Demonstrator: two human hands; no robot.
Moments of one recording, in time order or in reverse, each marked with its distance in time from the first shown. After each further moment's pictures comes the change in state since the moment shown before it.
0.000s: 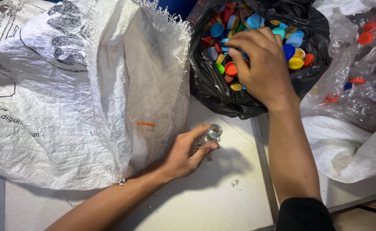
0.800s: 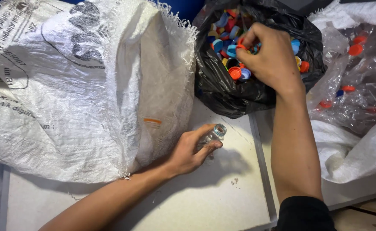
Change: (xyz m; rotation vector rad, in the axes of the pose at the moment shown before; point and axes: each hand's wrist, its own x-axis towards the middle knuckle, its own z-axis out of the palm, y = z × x) left_hand 0.000 0.002 0.000 0.082 0.005 0.049; right_hand 0.027 0.013 -0.008 0.196 -0.098 0.232
